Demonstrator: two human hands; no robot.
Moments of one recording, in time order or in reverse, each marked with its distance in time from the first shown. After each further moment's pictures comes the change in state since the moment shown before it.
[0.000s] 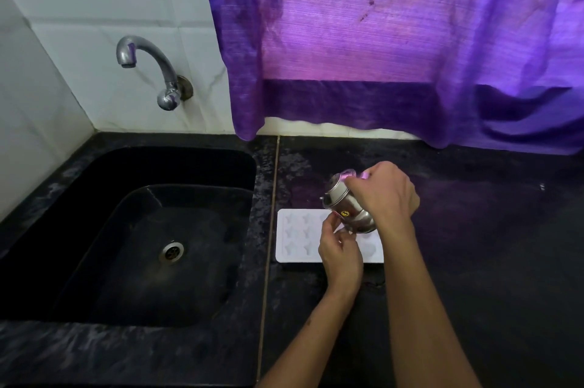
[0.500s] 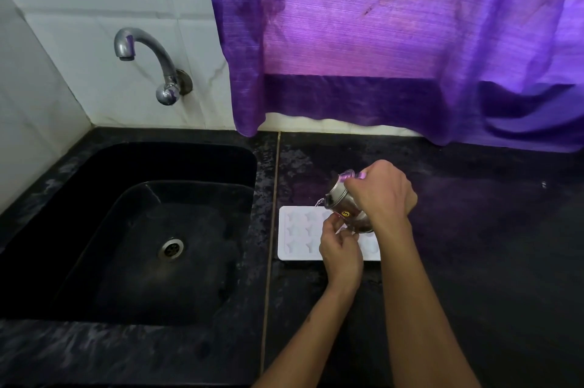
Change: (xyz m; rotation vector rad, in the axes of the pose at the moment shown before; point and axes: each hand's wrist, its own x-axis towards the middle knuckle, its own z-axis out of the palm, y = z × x) left_hand 0.008 -0.008 -0.002 -0.028 -0.007 -0.065; right_hand 0.001 -0.007 0.010 -0.099 -0.015 -0.002
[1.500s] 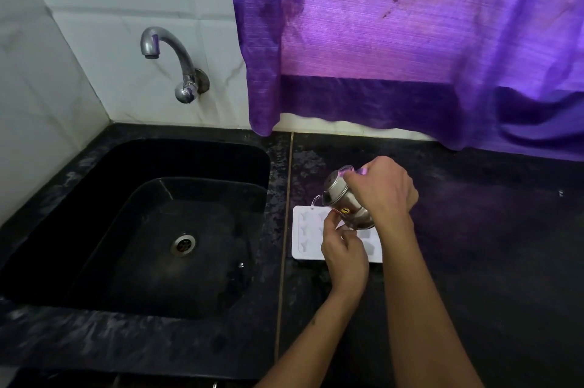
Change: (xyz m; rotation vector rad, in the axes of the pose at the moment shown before) left_hand -0.006 0.016 -0.021 0.058 0.049 0.118; right_hand -0.011 -0.022 0.005 0.049 -0.003 -0.055
